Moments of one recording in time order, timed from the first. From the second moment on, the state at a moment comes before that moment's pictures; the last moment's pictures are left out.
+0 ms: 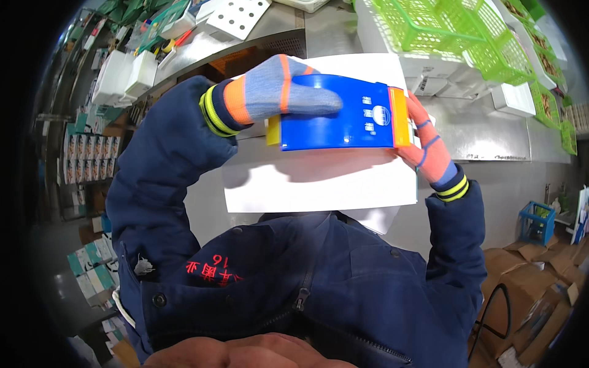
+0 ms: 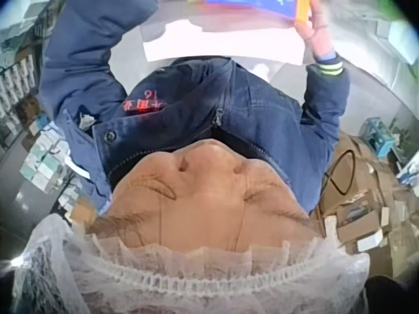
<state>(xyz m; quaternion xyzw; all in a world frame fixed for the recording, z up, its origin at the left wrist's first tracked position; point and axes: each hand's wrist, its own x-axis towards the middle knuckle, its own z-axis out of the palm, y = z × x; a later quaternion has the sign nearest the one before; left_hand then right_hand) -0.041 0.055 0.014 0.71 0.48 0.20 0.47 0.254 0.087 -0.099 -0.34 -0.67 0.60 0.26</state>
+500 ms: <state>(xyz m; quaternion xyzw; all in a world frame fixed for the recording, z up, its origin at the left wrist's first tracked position) -0.219 -0.066 0.022 0.47 0.60 0.28 0.58 0.249 0.087 -0.083 -0.32 -0.72 0.57 0.25</state>
